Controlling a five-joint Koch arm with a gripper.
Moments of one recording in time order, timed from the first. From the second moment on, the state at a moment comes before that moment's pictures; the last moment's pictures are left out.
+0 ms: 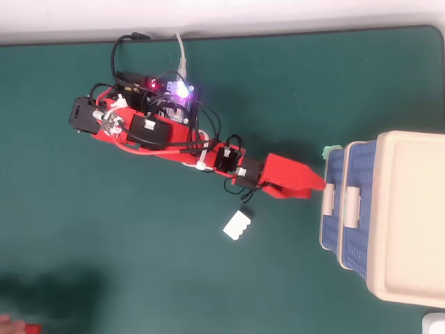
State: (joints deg) arm -86.0 58.0 100.3 -44.9 155.6
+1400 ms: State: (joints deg) arm -84.8 44.4 83.8 -43.6 161.8
